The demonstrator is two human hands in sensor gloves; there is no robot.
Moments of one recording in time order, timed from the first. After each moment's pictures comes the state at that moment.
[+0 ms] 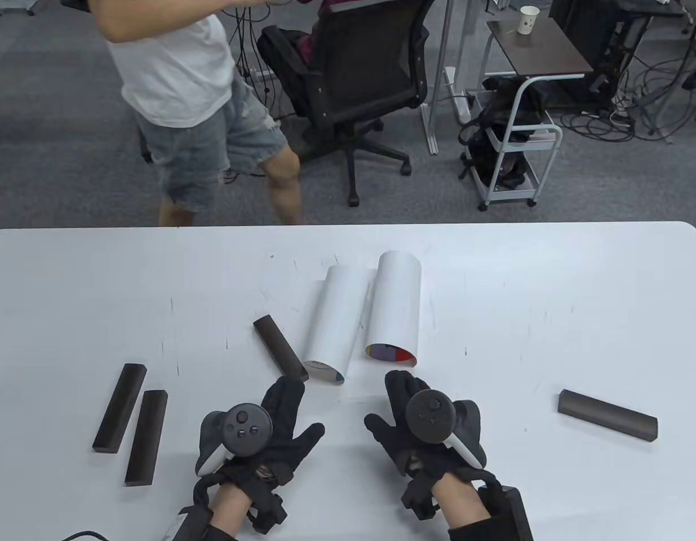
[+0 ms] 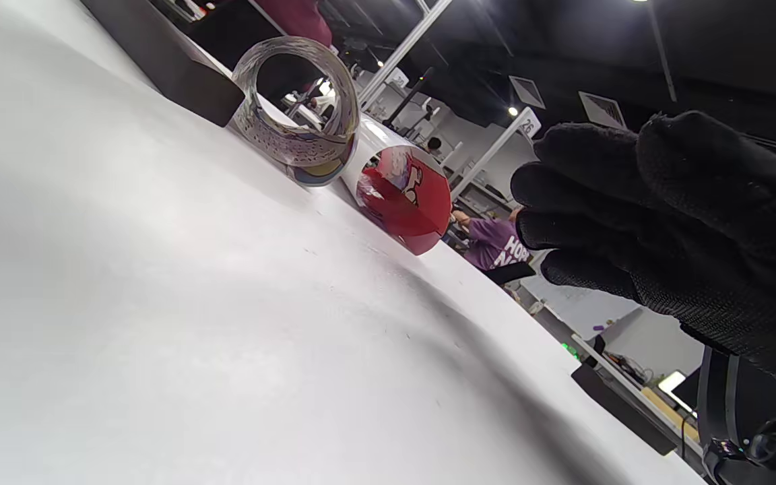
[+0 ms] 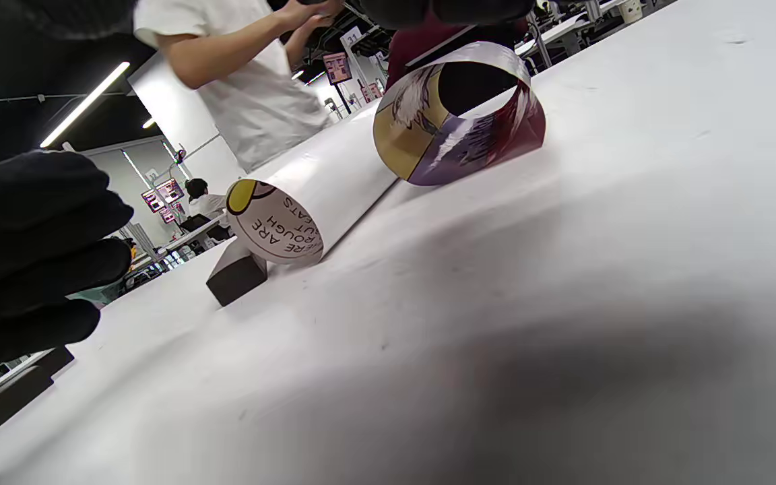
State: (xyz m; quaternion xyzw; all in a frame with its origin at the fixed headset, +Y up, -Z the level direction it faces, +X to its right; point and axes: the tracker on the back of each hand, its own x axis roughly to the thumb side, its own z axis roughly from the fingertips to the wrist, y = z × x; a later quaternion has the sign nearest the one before) left_hand -0.175 -0.762 -0.287 -0.08 -0.21 0.34 0.91; right_hand 0.105 -0.740 -0.300 0.11 0.03 0.96 0.27
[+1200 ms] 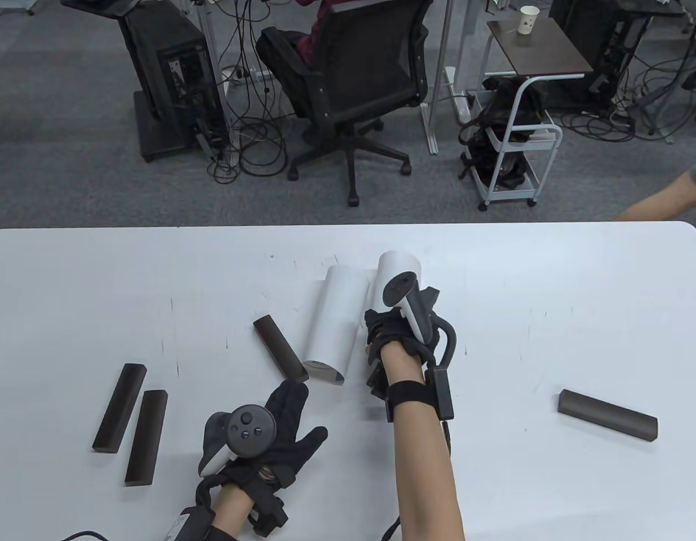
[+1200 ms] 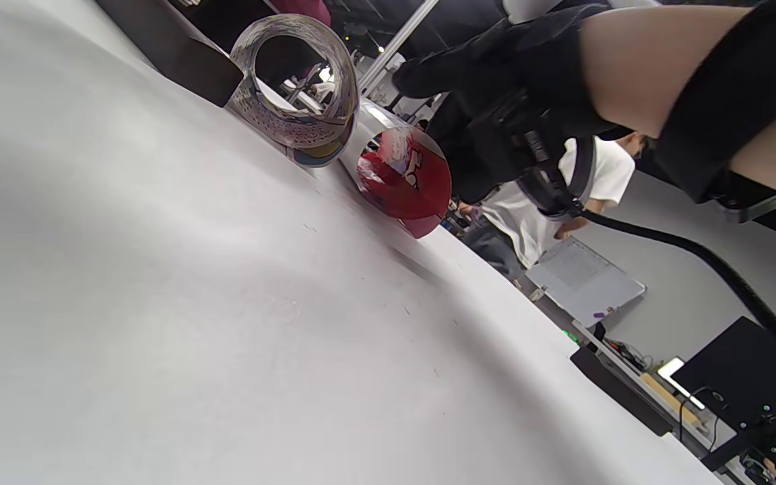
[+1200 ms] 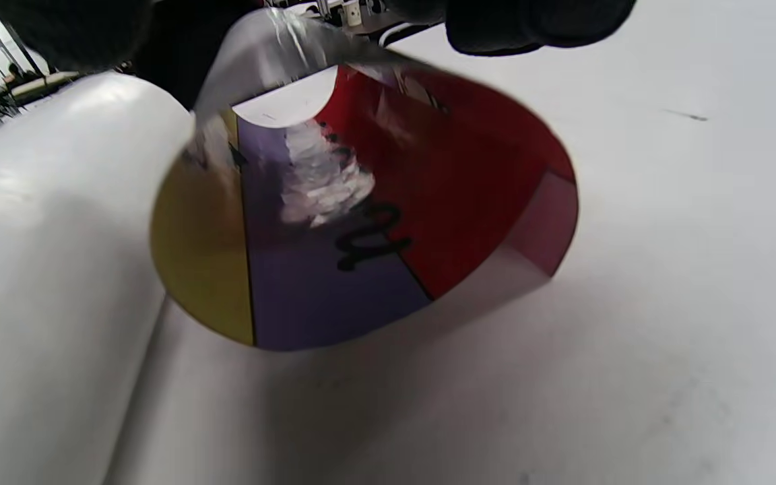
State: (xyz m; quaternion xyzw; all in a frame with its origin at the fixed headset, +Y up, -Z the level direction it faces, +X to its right) left_hand -0.171 -0.768 -0.287 -0.10 -0.21 0.34 0.91; right_hand 0.076 -0.728 -0.473 -0.21 0.13 0.95 0.17
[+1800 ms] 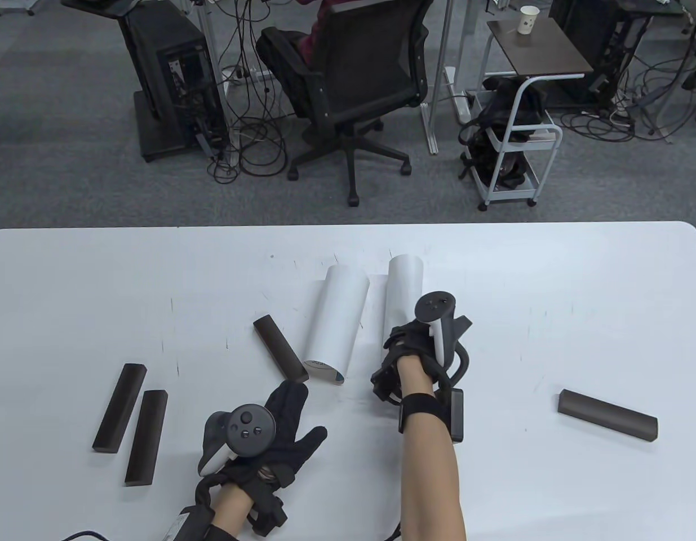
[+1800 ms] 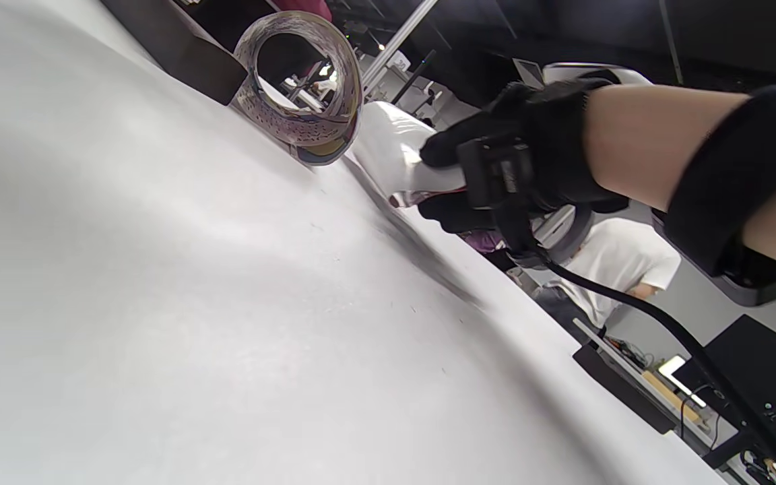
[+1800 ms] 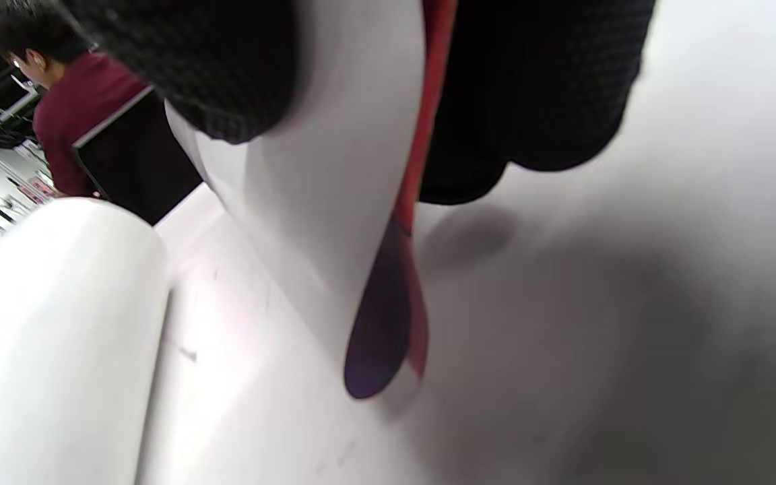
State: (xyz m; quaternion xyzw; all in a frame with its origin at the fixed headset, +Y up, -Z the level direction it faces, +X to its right) left_hand -0.172 -0.769 -0.288 -0.10 -0.21 0.33 0.91; right_hand 0.126 -0.744 -0.444 -0.28 0.05 0.90 0.34
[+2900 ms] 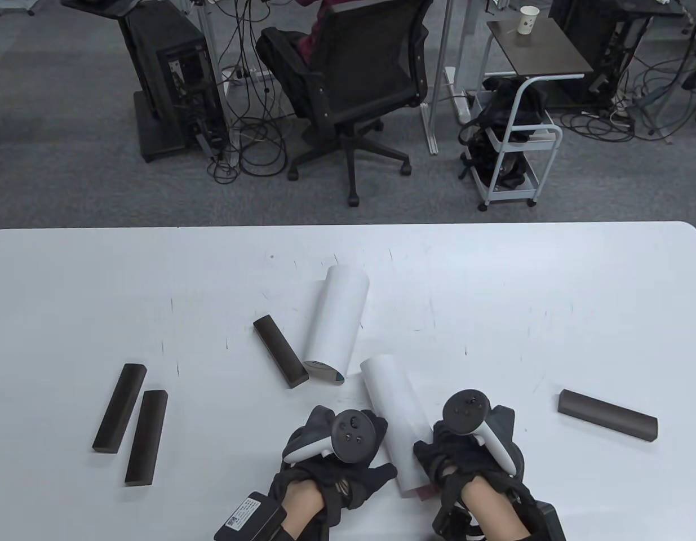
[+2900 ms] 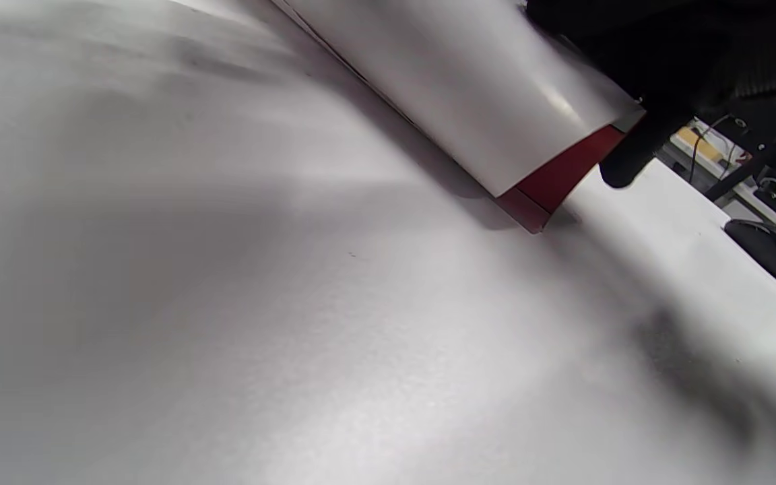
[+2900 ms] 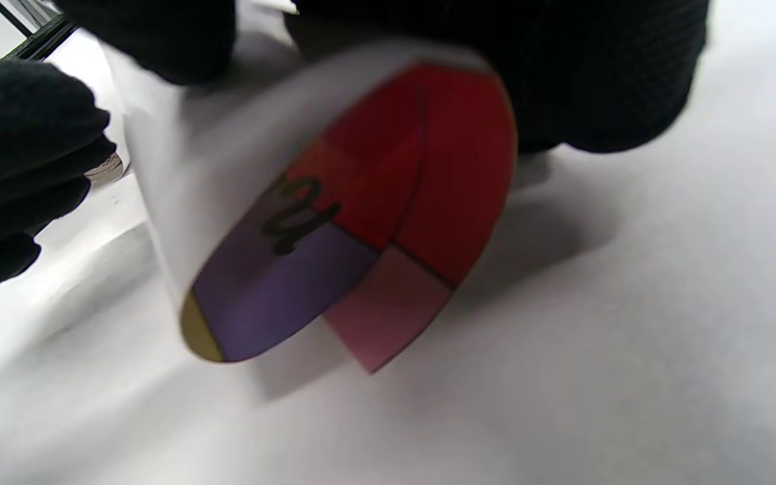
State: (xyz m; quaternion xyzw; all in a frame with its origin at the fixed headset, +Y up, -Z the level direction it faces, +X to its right) left_hand -0.048 -0.763 -0.278 -0.28 -0.30 0.16 0.90; right_hand 0.156 -0.738 -0.278 -0.09 0.23 0.94 0.23
